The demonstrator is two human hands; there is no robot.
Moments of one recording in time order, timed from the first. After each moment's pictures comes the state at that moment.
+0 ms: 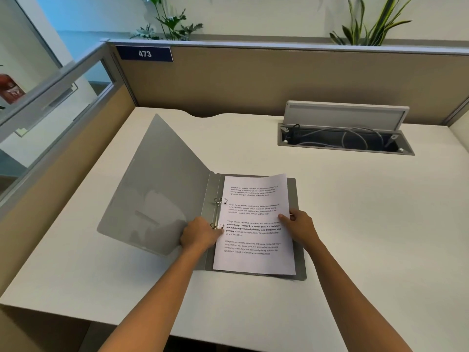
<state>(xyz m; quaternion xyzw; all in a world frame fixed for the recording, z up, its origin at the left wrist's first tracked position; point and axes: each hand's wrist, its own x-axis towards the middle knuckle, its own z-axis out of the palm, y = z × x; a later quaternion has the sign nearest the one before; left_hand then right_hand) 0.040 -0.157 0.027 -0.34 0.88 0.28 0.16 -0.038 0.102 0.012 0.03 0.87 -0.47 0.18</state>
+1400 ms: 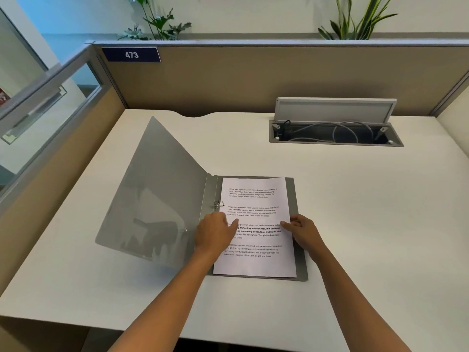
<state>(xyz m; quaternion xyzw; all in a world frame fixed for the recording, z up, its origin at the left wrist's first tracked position) 0.041 -0.106 0.044 -0.20 0.95 0.25 0.04 -0.015 0.134 -0.003 0.11 0.79 -0.57 0.20</state>
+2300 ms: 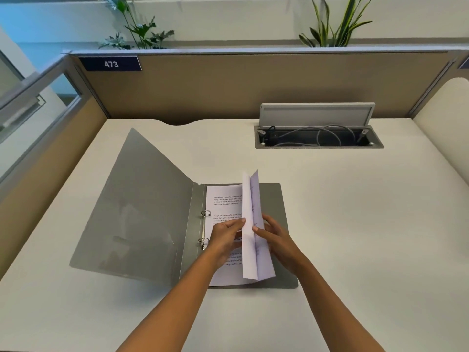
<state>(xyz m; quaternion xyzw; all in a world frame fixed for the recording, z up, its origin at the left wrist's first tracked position) 0.019 -0.061 0.043 -0.29 0.59 0.74 0.14 0.005 0.102 0.025 0.01 0.66 -0.70 0.27</state>
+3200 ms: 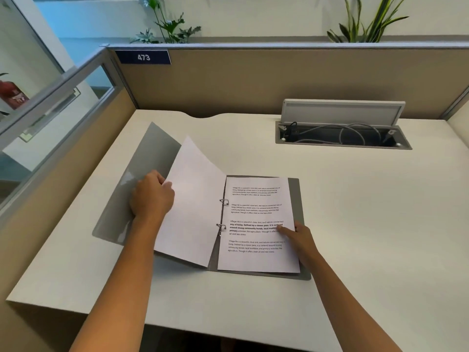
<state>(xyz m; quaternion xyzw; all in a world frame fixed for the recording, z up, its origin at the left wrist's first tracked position) 0.046 -0.214 0.152 -0.34 0.90 0.22 -0.13 0.008 0.116 -0.003 0.12 0.73 -0.64 0.20</state>
